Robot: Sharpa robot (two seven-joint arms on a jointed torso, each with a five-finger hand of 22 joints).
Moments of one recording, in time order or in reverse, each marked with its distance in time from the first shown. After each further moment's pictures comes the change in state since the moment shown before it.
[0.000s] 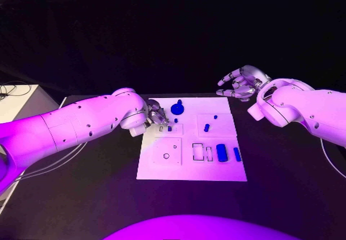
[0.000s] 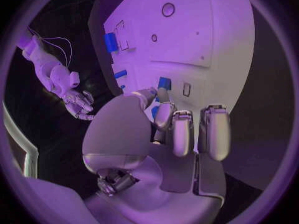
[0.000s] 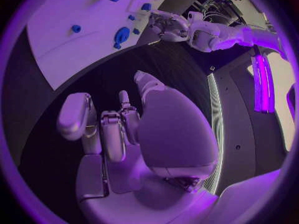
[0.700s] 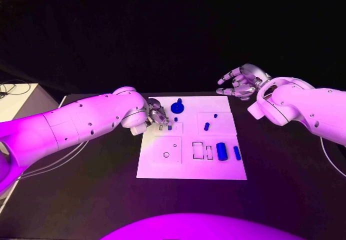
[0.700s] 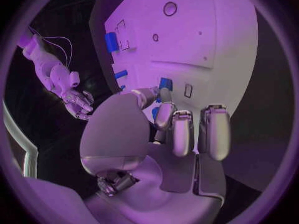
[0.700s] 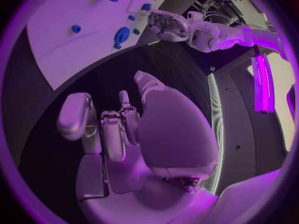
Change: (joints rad) left arm -0.002 0.012 0.000 -0.013 0.004 0.002 0.004; left_hand 0.028 -0.026 0.168 -0.041 -0.006 -0.007 0.004 0.003 -0.006 -0.004 -0.003 0.000 -0.002 0.000 0.000 0.000 0.000 0.000 0.000 0.000 0.000 0.000; right arm 0.000 0.001 0.000 0.000 -0.002 0.000 -0.001; right_hand 0.000 0.000 0.000 0.000 0.000 0.000 0.000 0.000 0.000 0.000 0.000 0.000 0.000 0.000 0.000 0.000 0.000 0.000 0.000 0.000 0.000 0.000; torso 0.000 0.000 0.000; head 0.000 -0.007
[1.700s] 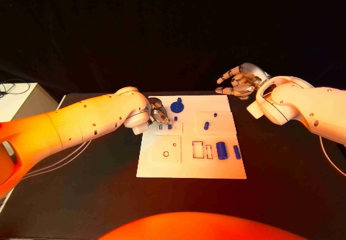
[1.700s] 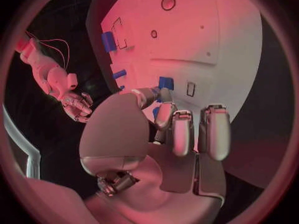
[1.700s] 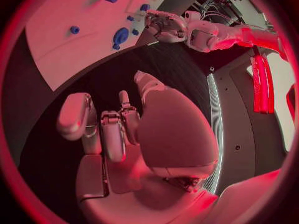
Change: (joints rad) left arm -0.006 0.024 -0.001 -0.021 -0.037 -0.018 0.012; left_hand -0.001 0.000 0.022 -0.008 0.002 0.000 0.004 0.000 0.002 0.000 0.000 0.000 -0.004 -0.004 0.004 0.000 0.000 0.000 0.000 0.000 0.000 0.000; right arm 0.000 0.000 0.000 0.007 -0.003 0.000 -0.001; right_hand 0.000 0.000 0.004 0.004 0.000 -0.003 0.003 0.004 0.001 0.000 0.000 0.000 0.001 0.000 0.000 0.000 0.000 0.000 0.000 0.000 0.000 0.001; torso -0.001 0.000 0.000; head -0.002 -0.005
